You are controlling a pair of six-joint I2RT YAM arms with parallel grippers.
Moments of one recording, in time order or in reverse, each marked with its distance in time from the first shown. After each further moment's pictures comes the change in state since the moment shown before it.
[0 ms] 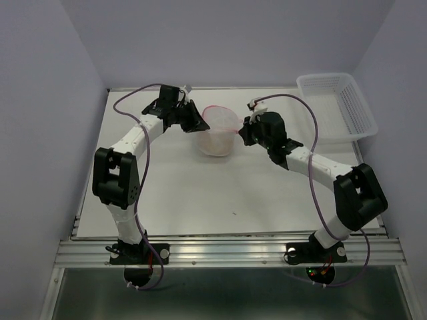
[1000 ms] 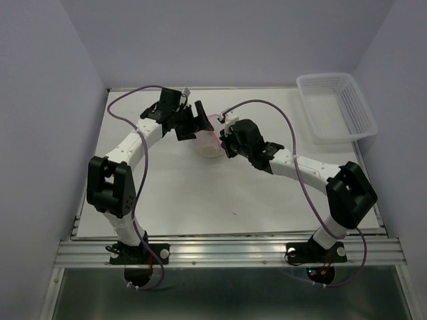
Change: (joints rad) left arm -0.039 -0.082 -0.013 -0.116 -0.172 0.034; right arm 0.246 0.026 0.120 -0.212 0.117 -0.117
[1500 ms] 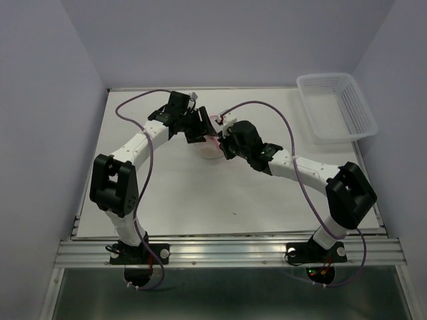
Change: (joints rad) left arm -0.062 0.004 -0.021 0.017 -0.007 -0.058; right arm 0.021 0.000 0.000 -0.002 0.000 -0.002
